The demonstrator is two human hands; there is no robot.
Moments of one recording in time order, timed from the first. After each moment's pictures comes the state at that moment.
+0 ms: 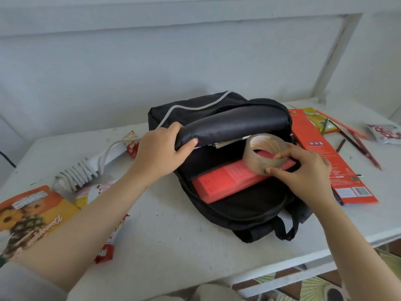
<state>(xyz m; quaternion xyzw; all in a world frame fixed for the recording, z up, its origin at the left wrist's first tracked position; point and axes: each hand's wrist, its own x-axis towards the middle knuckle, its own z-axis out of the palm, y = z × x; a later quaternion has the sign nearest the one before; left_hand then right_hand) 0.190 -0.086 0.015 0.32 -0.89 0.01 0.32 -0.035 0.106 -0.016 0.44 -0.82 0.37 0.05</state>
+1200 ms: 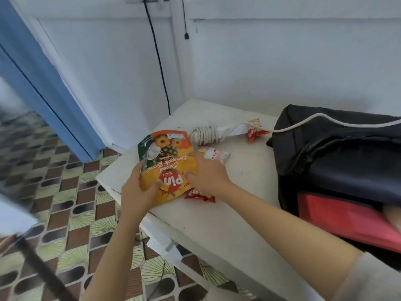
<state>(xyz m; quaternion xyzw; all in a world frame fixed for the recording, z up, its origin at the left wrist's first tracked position) 0.424 0.030 -0.054 0.76 -0.44 -0.25 0.41 0.262 -0.048 -0.038 0.80 -0.52 0.15 -0.27</state>
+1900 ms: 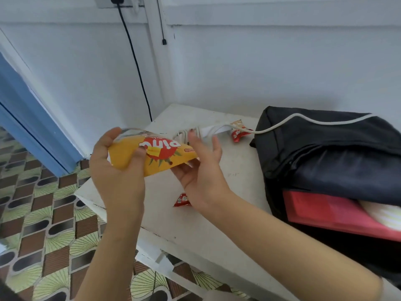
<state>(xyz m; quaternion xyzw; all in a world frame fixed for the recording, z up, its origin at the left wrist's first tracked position) 0.375 0.027 0.030 0.56 -0.37 -0.17 0.72 0.264 -0.001 0.031 0.19 -0.27 0.54 -0.77</state>
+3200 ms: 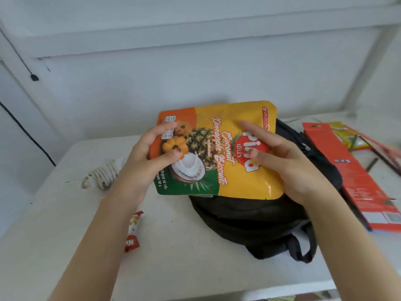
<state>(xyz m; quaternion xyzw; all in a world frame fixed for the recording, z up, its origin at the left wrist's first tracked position) 0.244 -0.043 0.059 0.31 -0.65 -0.54 0.43 0.021 0.066 0.054 0.48 -0.45 0.60 -0.47</state>
